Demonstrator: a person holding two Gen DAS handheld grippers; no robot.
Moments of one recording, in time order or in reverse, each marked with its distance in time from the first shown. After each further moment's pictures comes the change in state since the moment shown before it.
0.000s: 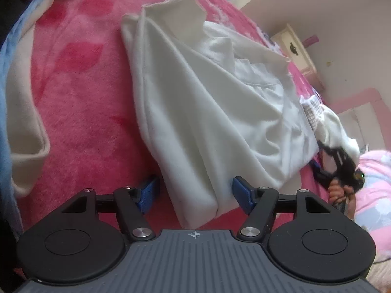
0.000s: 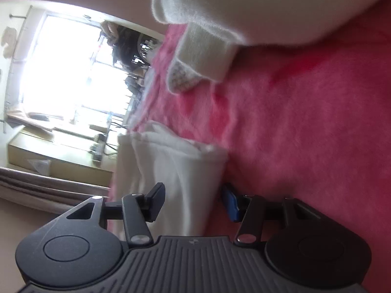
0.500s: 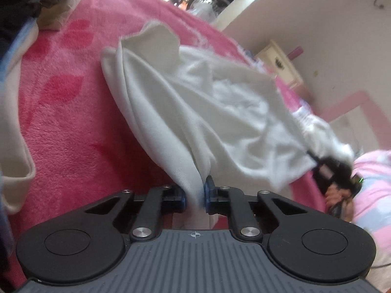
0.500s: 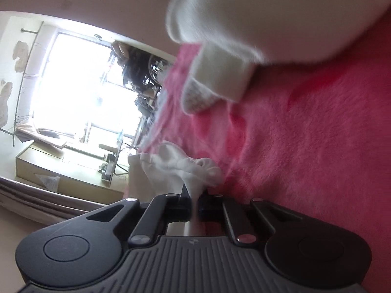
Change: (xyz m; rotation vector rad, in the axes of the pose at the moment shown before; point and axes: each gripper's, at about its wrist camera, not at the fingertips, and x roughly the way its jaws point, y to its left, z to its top) left arm -0.026 -0.017 -0.002 0.019 -0.120 -0.066; right arm -0.014 0.008 -0.009 -0.008 -0.131 0.037
